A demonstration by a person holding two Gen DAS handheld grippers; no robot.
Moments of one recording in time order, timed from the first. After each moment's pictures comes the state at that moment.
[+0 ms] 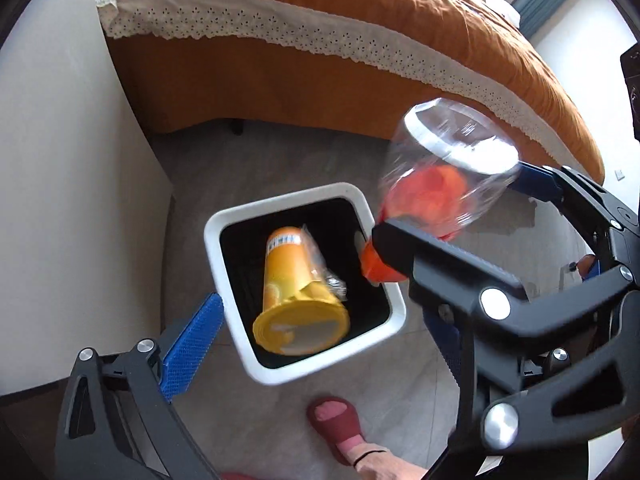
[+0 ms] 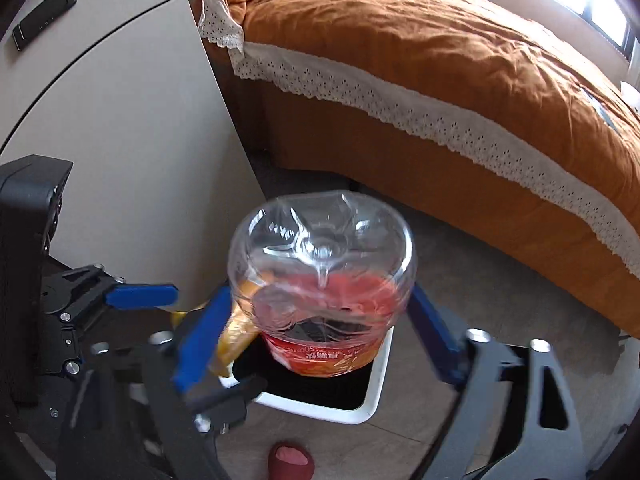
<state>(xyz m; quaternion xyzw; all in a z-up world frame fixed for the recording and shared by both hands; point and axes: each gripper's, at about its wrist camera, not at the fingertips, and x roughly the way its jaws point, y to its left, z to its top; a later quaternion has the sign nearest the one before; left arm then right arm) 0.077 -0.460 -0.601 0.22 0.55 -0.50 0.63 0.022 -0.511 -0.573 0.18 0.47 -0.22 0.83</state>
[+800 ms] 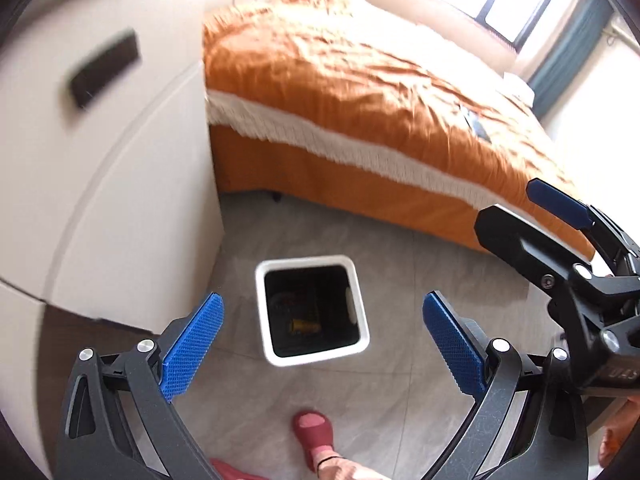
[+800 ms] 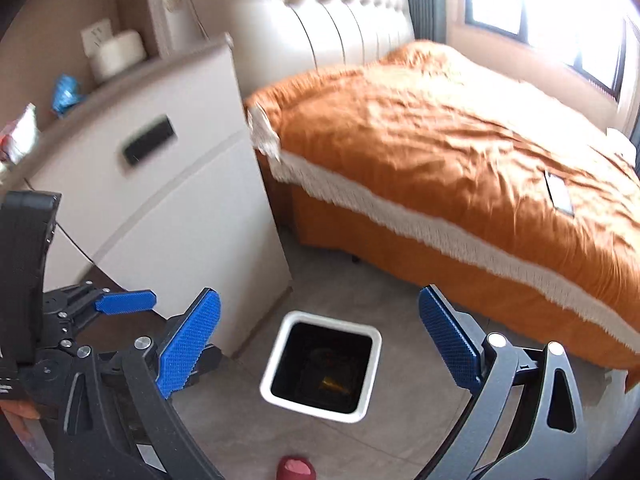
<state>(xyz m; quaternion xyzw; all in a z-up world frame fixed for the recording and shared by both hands) 0.075 -0.382 -0.389 0.14 0.49 -0.44 0.74 -0.017 -0.457 -0.347 0.12 0.36 -0.21 0.90</state>
